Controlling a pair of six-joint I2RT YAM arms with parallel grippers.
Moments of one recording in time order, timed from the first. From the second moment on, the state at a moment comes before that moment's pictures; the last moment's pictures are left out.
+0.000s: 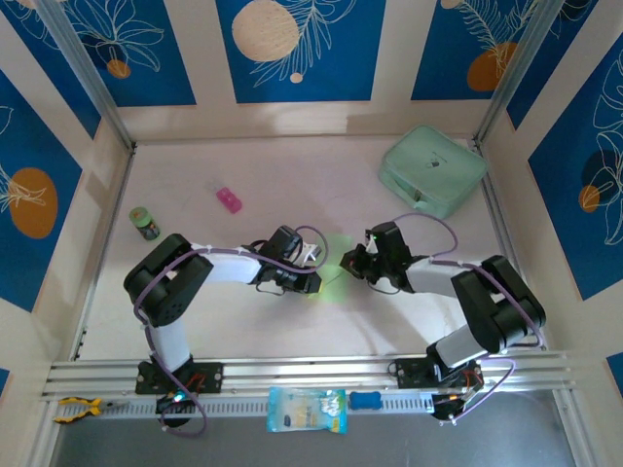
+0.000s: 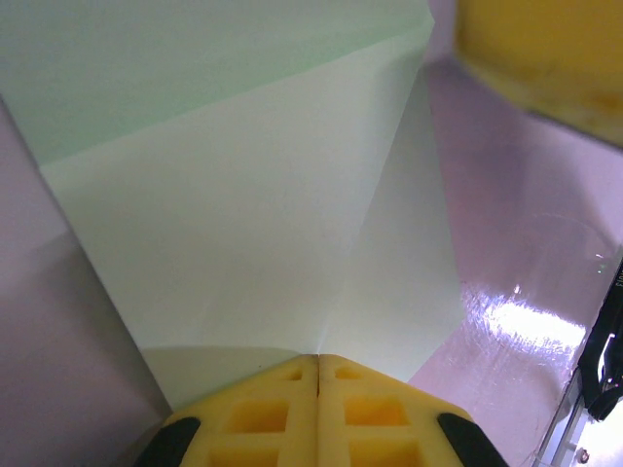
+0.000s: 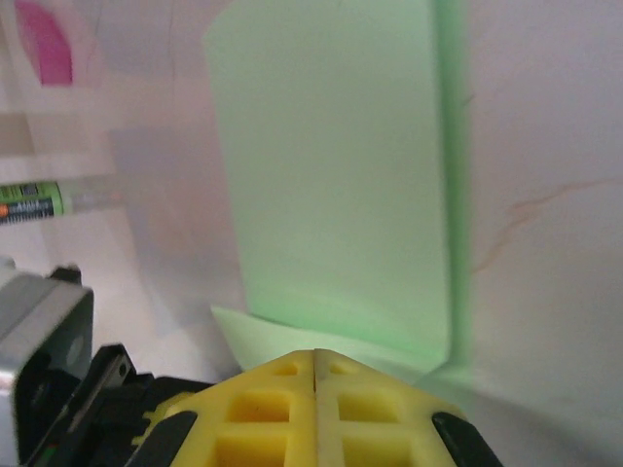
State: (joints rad) left arm -0.76 1.82 0.85 -0.02 0.56 -0.53; right arm 0.47 1.51 0.51 0.19 -0.44 1.00
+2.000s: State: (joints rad) left arm -0.78 1.80 0.88 -0.18 0.56 -0.52; right arm 0.44 1.61 0.52 0.19 -0.52 0.98
